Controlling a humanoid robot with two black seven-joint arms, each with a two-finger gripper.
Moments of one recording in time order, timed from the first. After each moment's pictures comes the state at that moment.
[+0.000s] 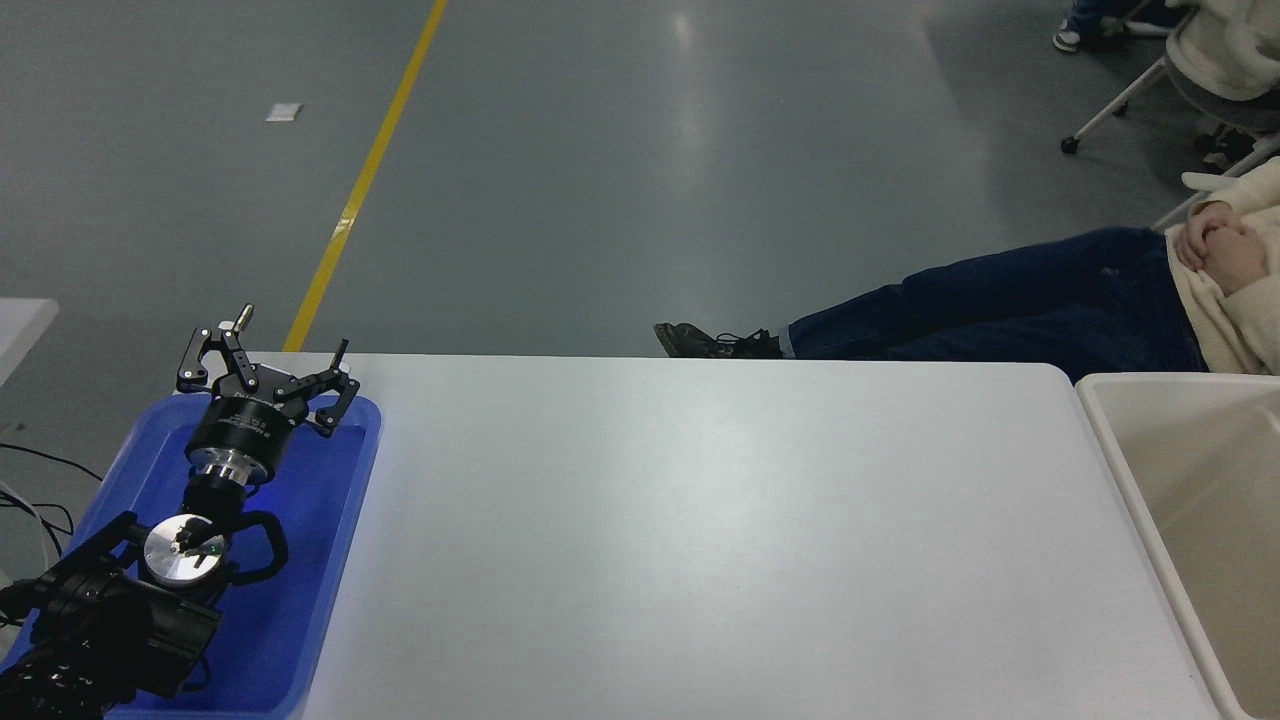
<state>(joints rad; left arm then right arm) -0.56 0.25 -1.03 -0.40 -0.29 -0.70 -0.12 1.19 -0.88 -0.84 0.53 -0.39 0.44 0.02</state>
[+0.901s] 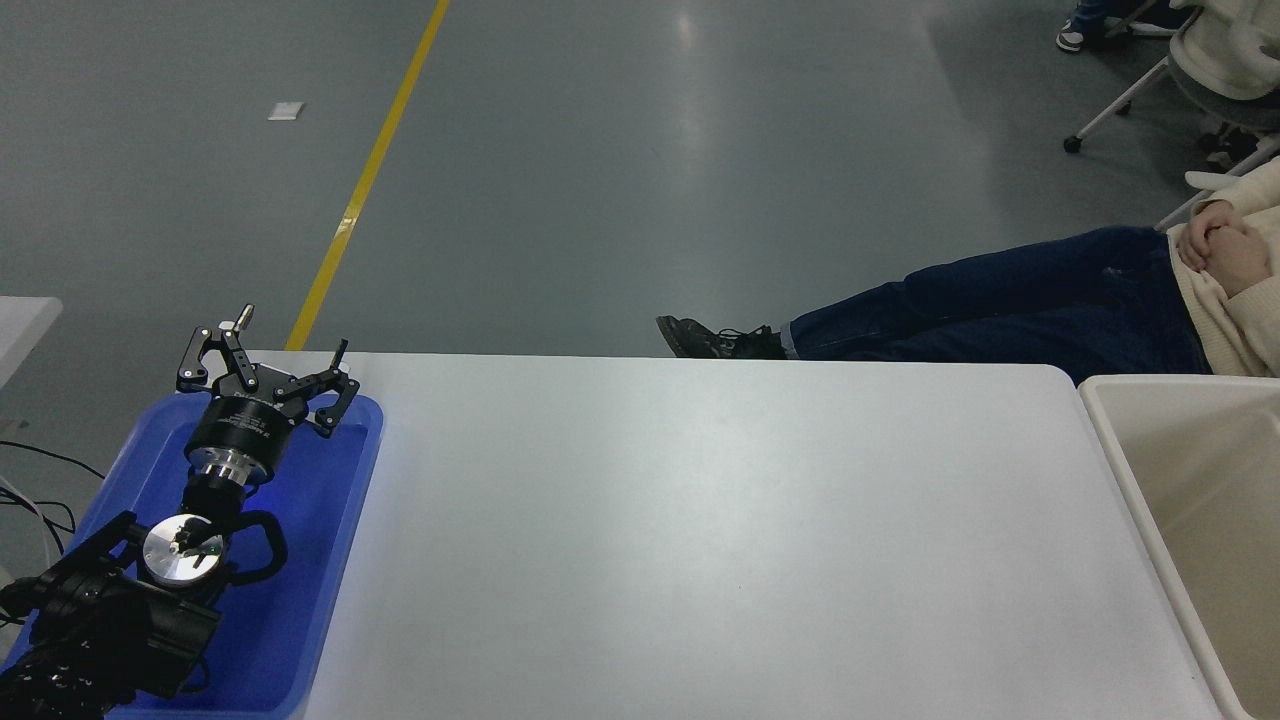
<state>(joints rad) -0.56 0.25 -1.03 -0.40 -0.29 -0.70 -0.12 0.69 -0.58 -0.52 0.09 -0.39 -0.04 -0.03</state>
